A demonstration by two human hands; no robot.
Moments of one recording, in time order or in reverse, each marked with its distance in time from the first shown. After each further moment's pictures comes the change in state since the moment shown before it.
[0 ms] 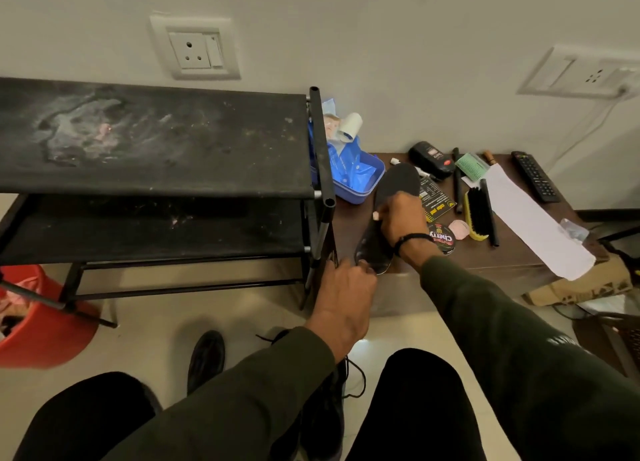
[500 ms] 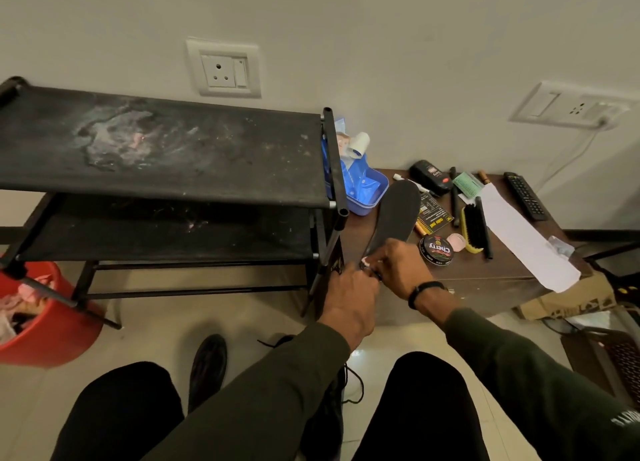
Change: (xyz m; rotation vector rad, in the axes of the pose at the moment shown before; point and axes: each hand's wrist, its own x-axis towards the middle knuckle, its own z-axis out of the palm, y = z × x) left_hand -0.007 -0.005 -0.011 -0.082 -0.067 -0.002; right_hand -0.075 -0.003 -0.007 0.116 -0.174 -0.201
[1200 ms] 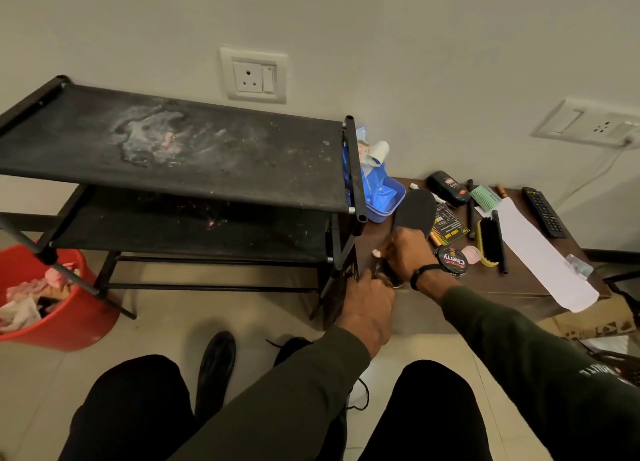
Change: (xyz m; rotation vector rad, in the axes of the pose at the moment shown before) left_hand 0.005 0.005 0.006 0.094 -0.023 -0.008; right_hand 0.046 -0.013 -0.010 -0.085 -0.008 0.077
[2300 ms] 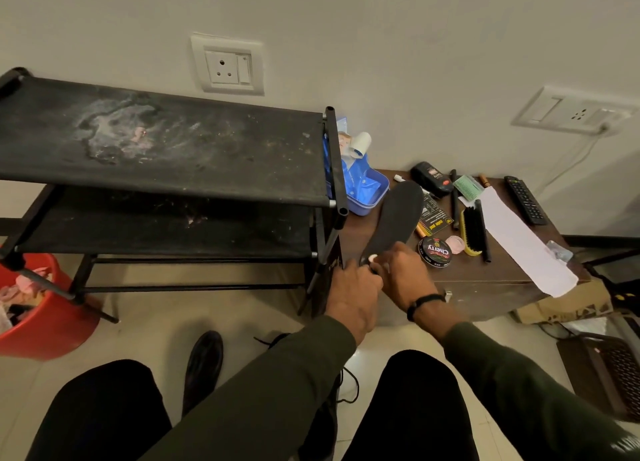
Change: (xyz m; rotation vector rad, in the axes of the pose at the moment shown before) left_hand -0.001 0.001 -0.016 -0.001 0.014 0.007; right_hand -0.062 0.015 0.013 -0.048 0.064 -0.069
